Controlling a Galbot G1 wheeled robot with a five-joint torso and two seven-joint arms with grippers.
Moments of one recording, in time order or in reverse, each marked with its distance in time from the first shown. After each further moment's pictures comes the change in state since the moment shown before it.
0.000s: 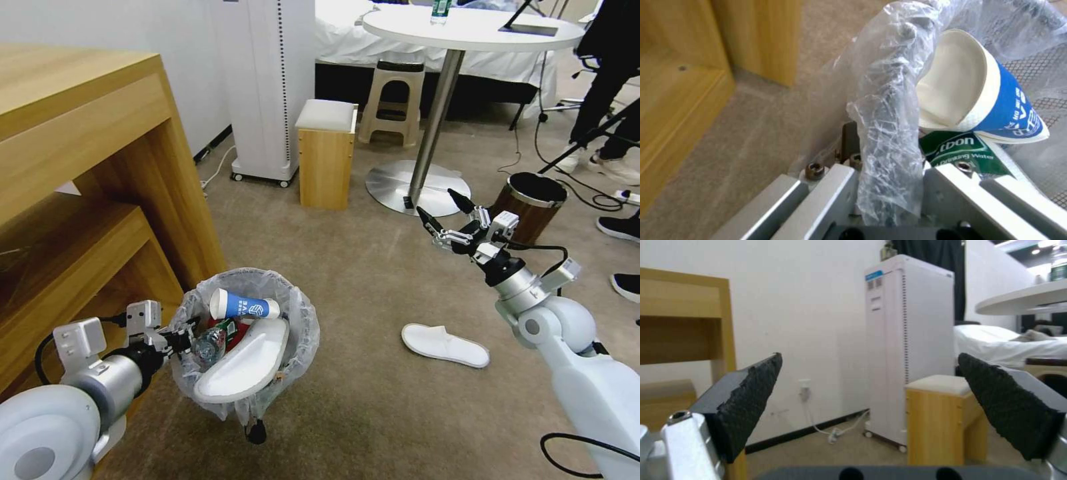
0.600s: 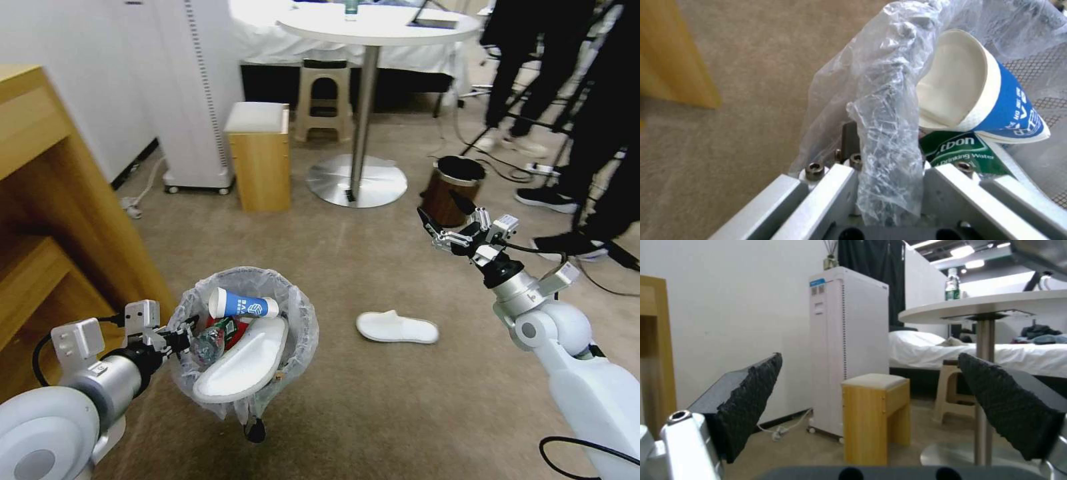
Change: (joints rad) left arm 0.005 -0.003 -0.002 -0.001 0.024 -0.008 0.014; right arm 0.003 0.004 -0.006 -0.018 -0.021 0.026 -0.011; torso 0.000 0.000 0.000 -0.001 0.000
